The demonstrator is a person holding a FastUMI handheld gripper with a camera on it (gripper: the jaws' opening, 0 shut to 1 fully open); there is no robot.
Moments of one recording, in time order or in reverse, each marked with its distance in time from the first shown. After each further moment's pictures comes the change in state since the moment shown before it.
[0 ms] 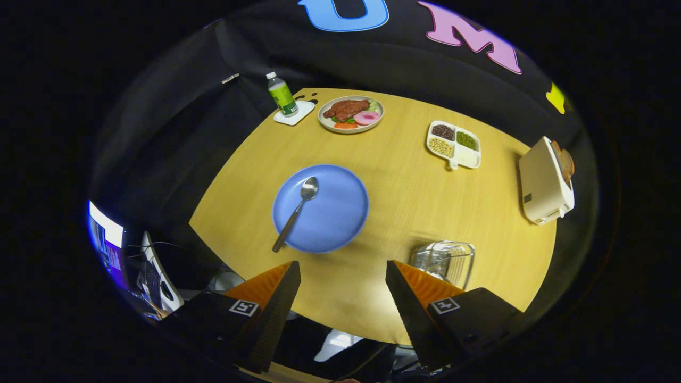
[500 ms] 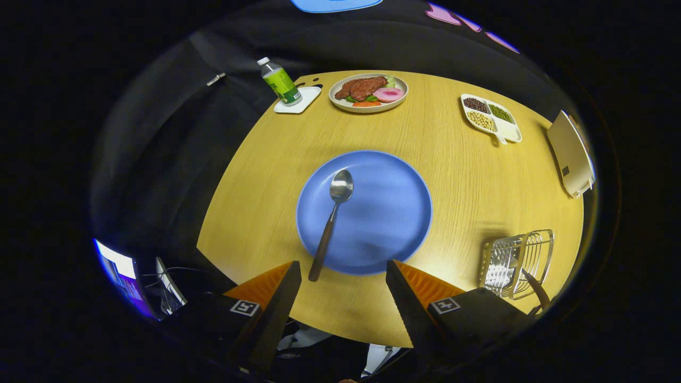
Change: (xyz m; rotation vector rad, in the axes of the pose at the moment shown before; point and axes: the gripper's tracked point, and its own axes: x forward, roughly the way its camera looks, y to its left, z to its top) arm 0.092 0.049 0.009 0.150 0.038 -0.006
